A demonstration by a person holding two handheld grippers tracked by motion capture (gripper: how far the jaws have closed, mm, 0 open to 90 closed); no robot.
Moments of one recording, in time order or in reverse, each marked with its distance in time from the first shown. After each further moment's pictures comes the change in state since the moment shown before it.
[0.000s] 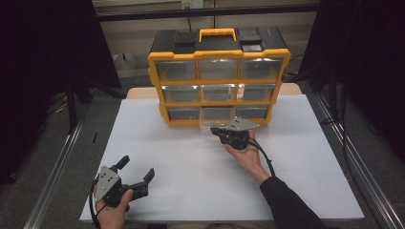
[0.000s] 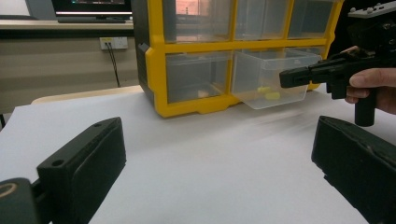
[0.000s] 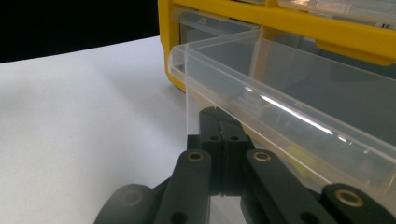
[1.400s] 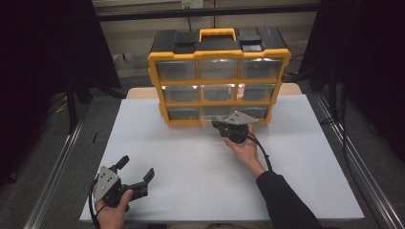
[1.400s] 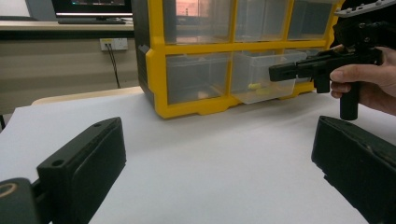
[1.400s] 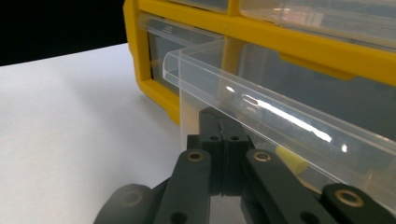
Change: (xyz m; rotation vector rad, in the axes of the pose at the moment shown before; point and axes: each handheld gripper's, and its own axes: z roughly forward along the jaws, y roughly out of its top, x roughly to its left) left arm 0.000 0.000 -0.001 -0.005 -0.002 0.001; right arm -0.016 0.005 0.012 -0.012 -0.075 0.013
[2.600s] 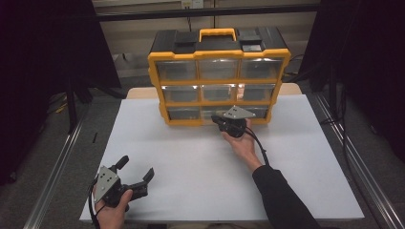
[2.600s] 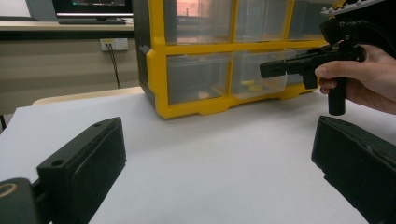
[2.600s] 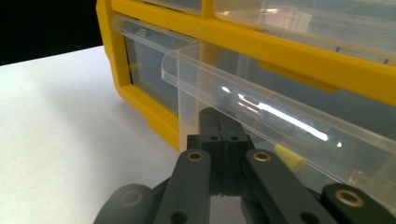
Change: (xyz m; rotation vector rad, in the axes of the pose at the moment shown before) left arm 0.000 0.000 0.000 -0.001 0.003 0.000; right arm -0.010 0.005 0.015 0.007 -0.033 0.008
